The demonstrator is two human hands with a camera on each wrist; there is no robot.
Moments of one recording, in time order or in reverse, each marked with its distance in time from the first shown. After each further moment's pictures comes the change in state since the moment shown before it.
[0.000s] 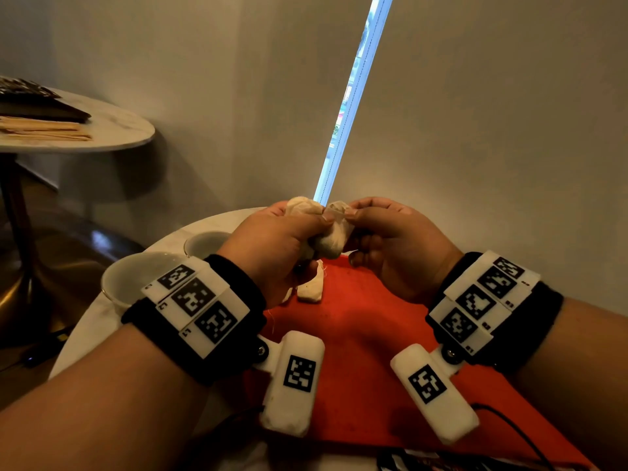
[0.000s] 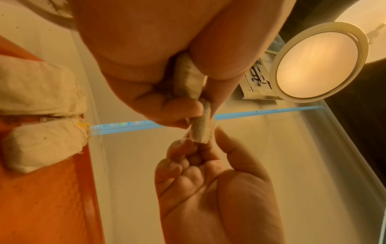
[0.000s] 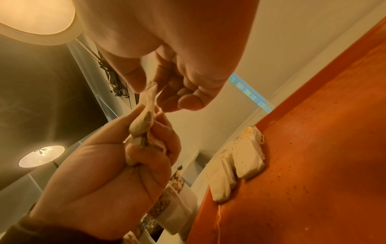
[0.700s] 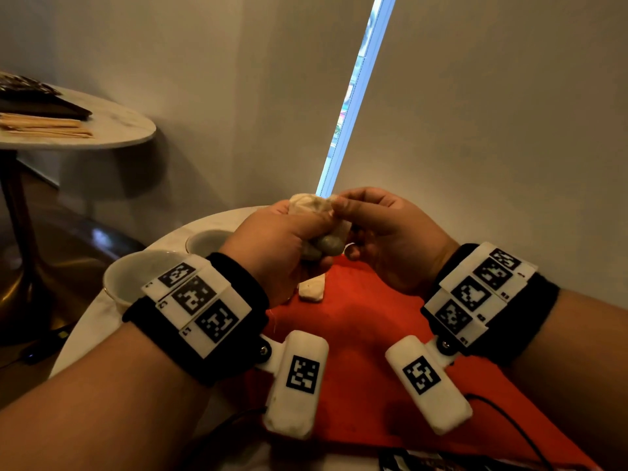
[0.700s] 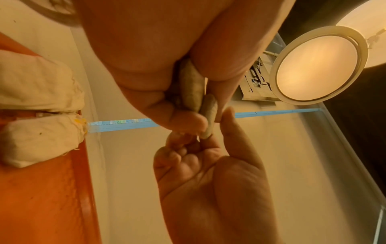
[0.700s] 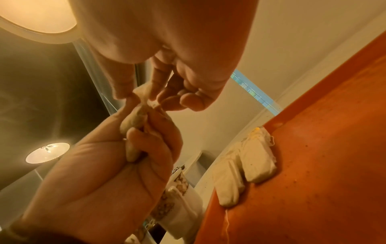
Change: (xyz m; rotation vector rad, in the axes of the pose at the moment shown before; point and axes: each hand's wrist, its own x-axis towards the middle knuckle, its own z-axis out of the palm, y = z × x) left_hand 0.001 0.002 -0.002 -0.034 -0.221 0.041; right_hand 0.006 -0.003 0.005 -0.045 -0.090 -0.037
